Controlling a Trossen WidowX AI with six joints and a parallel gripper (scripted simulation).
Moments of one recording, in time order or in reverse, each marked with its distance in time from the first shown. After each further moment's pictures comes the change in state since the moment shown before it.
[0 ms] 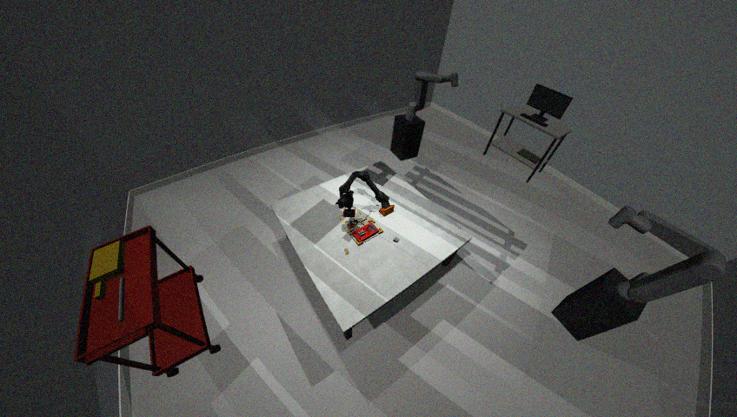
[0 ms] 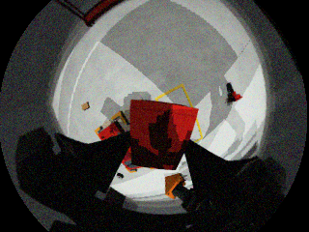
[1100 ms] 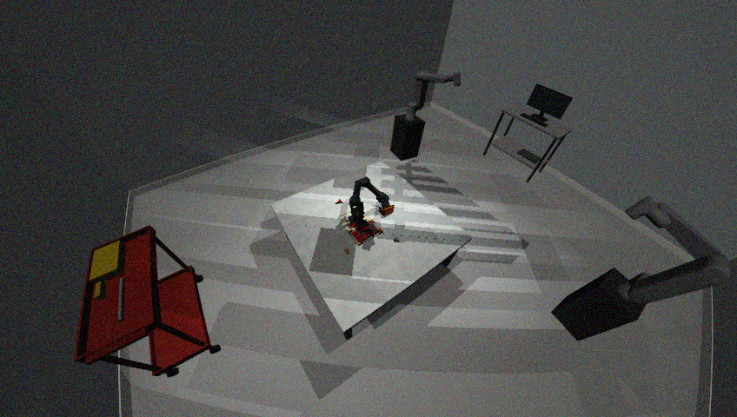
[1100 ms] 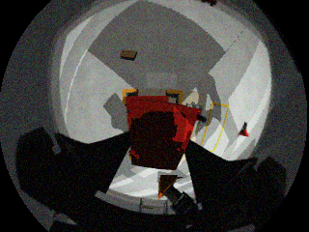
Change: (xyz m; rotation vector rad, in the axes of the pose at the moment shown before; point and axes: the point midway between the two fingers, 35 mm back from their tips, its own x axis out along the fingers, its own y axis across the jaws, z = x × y) arm 0.002 0.116 -0.090 -0.547 0.005 -0.008
